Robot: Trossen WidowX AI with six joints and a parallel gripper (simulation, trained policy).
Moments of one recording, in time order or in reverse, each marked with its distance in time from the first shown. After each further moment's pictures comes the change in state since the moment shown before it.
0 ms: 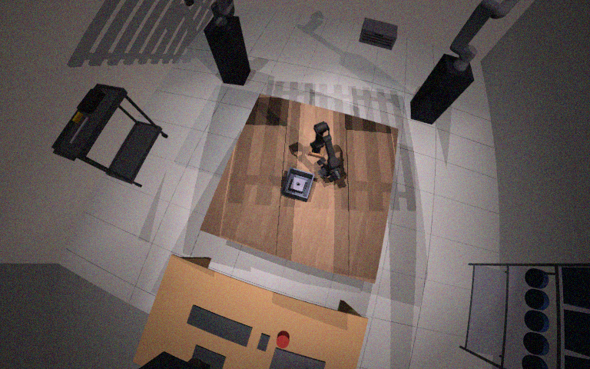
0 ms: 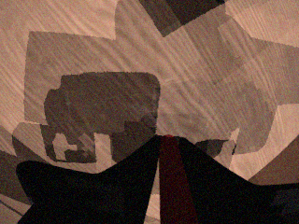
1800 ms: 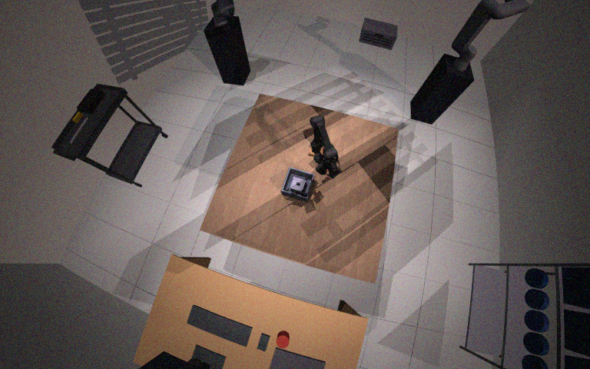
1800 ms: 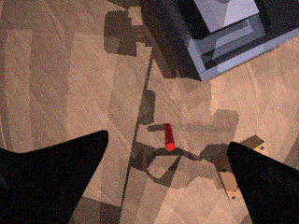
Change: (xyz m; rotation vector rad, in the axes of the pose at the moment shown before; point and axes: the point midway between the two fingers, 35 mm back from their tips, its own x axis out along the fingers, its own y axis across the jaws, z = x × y) arm -0.170 -0.010 0.058 -0.104 -0.019 0.192
